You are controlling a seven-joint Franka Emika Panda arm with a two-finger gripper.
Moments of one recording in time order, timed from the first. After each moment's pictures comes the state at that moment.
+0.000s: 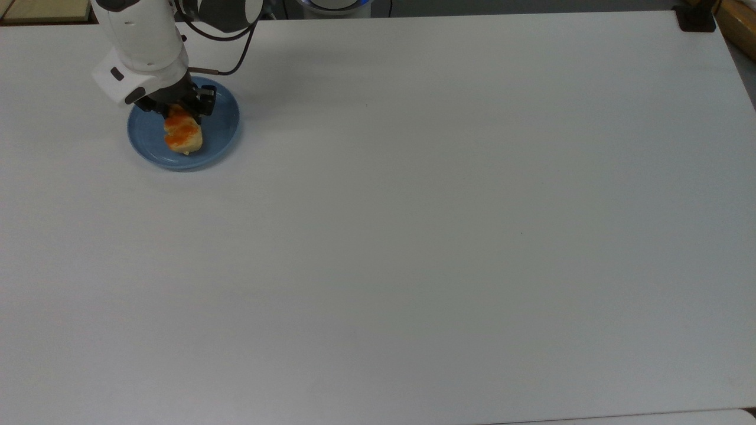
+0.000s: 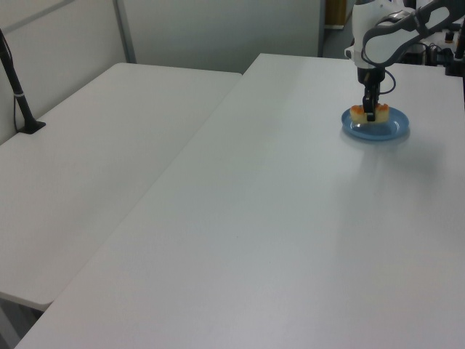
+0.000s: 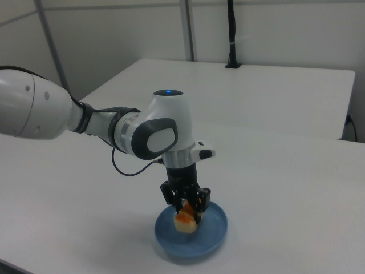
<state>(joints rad) -0.05 0.21 -0.32 -2.04 -0.12 2.16 -0.33</state>
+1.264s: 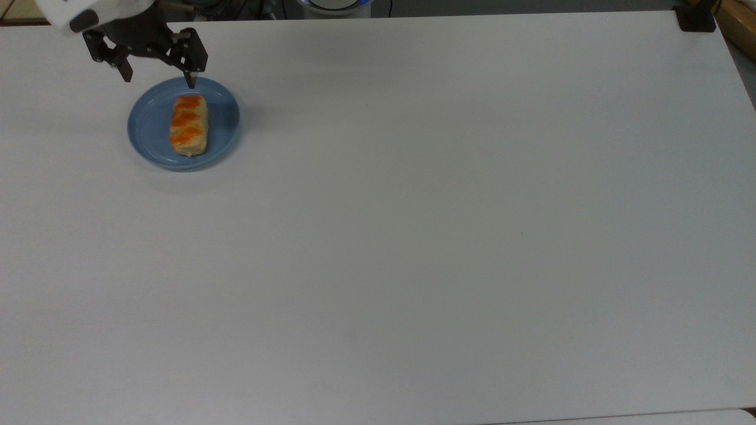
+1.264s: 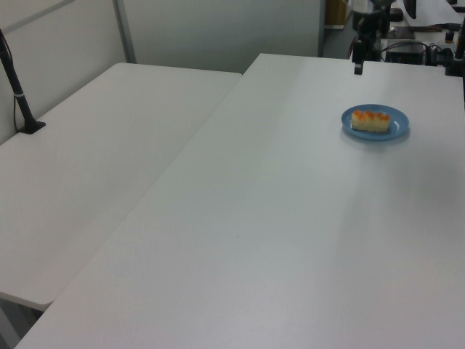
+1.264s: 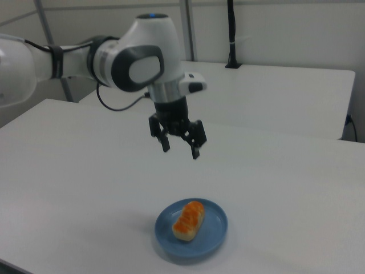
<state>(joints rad) -0.01 0.09 -0.32 -1.78 -0.05 1.90 -0.27</state>
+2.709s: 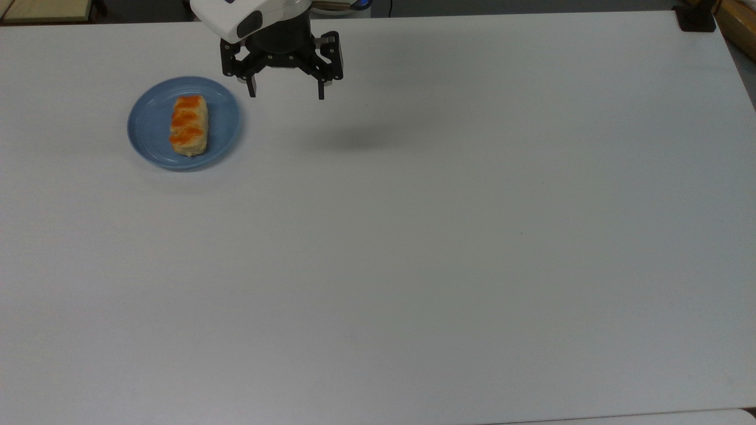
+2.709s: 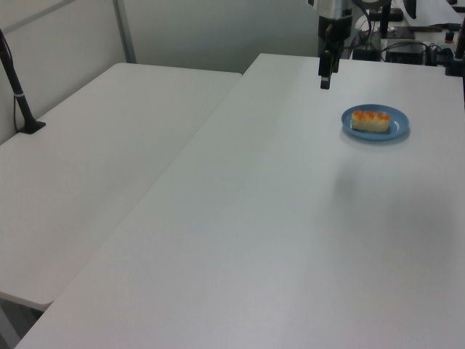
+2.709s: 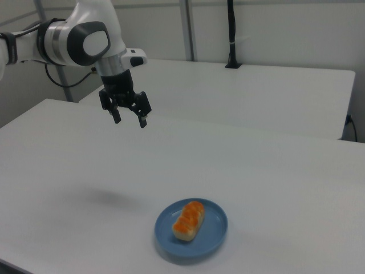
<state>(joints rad) 0.30 0.09 -0.31 -1.71 -0.03 1.84 -0.04</state>
